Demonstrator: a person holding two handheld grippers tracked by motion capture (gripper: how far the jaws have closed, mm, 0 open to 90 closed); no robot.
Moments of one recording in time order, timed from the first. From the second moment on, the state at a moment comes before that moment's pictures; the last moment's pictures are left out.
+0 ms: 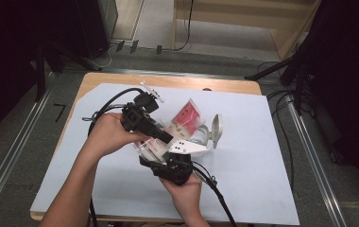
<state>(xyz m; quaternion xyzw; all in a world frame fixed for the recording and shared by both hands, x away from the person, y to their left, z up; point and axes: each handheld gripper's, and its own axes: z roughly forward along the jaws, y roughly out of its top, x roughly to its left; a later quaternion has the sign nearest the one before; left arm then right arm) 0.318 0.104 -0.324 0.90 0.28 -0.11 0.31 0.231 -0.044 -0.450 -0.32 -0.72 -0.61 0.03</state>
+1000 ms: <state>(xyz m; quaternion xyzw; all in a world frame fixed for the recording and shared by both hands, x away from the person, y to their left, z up) 0.322 0.105 -0.321 0.87 0.36 -0.11 0.31 0.239 -0.040 -0.447 -0.34 -0.72 -0.60 0.05</state>
